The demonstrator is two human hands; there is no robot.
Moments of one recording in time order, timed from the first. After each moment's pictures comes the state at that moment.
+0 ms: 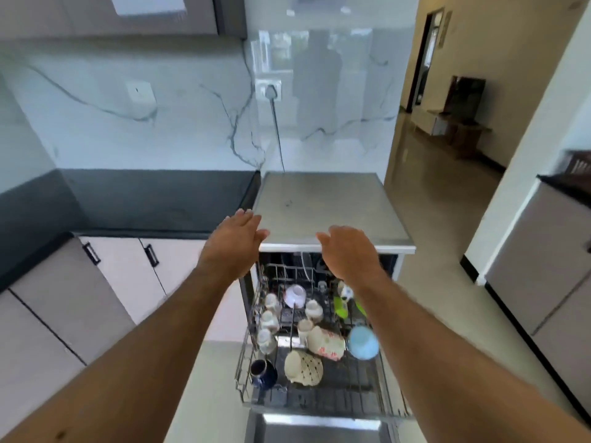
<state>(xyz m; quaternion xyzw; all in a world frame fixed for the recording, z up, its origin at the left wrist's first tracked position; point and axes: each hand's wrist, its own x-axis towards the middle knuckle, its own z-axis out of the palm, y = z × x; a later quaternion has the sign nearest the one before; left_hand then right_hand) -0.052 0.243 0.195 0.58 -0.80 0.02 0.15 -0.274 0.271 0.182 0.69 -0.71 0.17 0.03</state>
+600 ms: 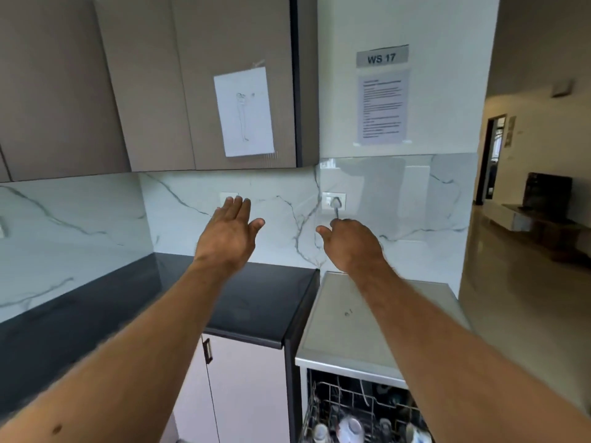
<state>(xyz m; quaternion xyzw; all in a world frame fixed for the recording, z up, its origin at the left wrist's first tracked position) 0.041 0.176 0.411 0.66 -0.68 0.20 0.23 -0.191 0.149 0.399 0.74 -0.60 0.28 0.07</state>
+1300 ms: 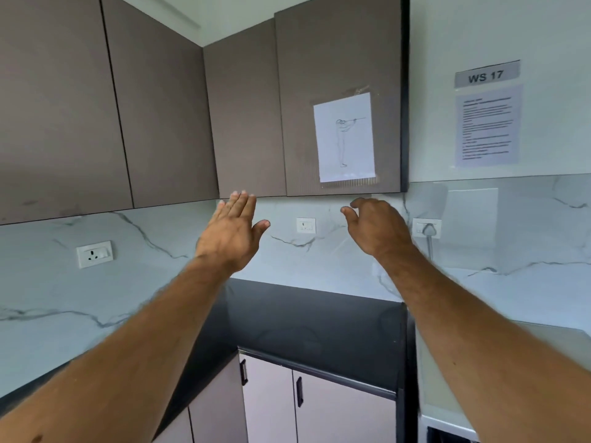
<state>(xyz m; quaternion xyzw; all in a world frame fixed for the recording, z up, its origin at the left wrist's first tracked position) 0.339 0.181 0.463 0.67 -0.65 0.30 0.21 0.078 0.114 0.465 0.73 -0.52 0.43 0.11</state>
